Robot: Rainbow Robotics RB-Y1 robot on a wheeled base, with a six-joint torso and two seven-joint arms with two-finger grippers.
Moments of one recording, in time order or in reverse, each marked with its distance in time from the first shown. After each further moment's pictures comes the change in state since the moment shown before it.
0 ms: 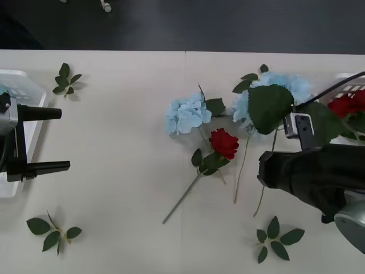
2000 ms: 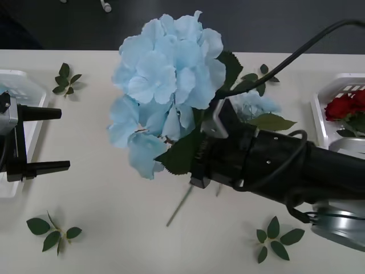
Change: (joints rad) right arm -0.412 -0.323 0.509 0.133 -0.204 -1.132 0.459; left arm 0.000 0.000 0.000 0.003 0.000 -0.001 0.000
